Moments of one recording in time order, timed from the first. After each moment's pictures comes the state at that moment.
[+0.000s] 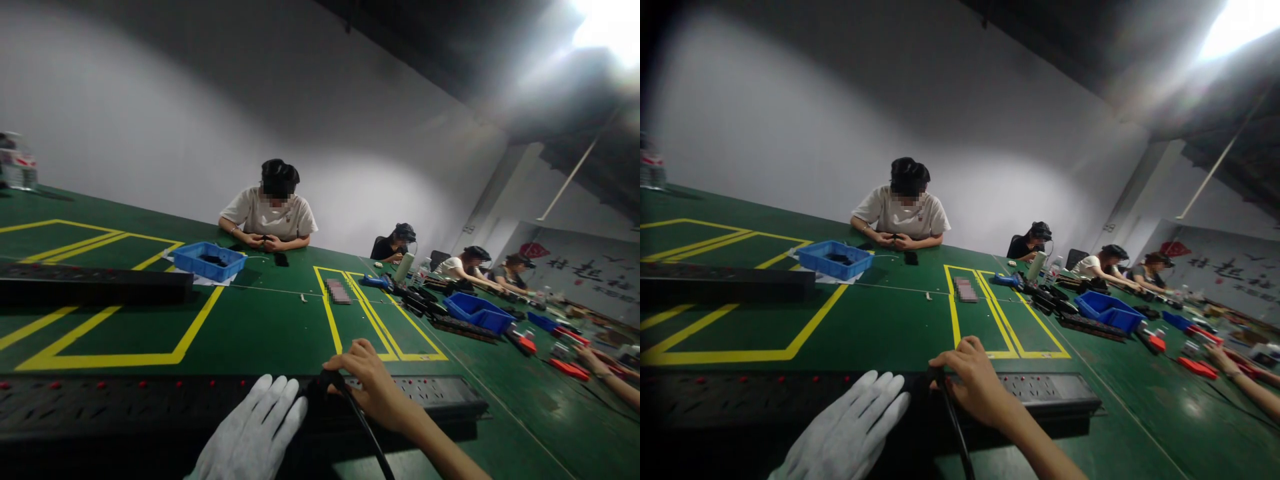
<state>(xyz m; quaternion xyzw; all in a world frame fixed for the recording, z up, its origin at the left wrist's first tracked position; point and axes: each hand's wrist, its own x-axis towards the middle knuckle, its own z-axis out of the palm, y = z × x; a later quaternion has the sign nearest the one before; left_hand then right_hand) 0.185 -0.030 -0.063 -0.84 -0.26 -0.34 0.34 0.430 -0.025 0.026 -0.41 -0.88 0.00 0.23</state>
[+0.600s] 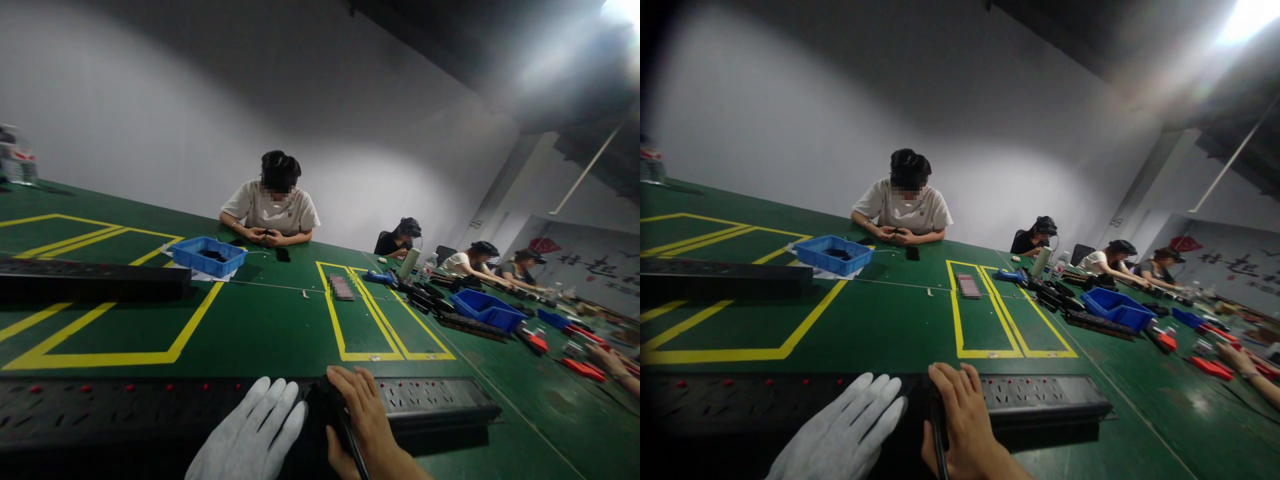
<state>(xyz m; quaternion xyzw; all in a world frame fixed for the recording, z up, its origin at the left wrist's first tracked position) 0.194 -0.022 -0.079 -0.83 -0.26 -0.38 0.31 0.430 -0.041 -0.046 -0.39 -0.87 -0.12 0.29</state>
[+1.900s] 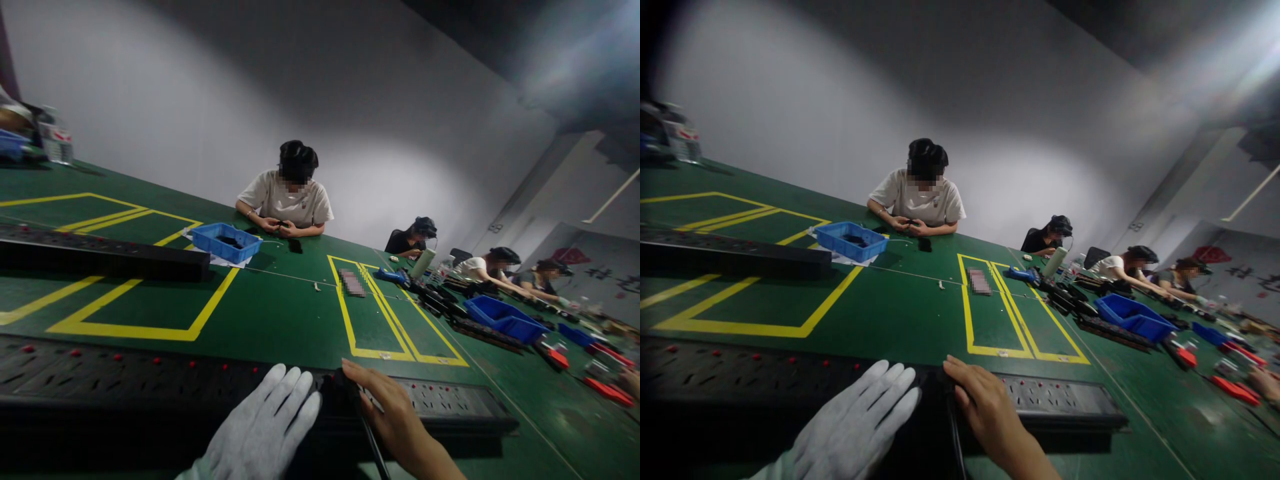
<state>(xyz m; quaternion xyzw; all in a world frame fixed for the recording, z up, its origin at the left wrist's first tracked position) 0.187 -0.026 -0.066 -0.84 -0.27 -0.33 0.33 0.443 -0.031 -0.014 -0.37 -0.88 -0.03 0.29</state>
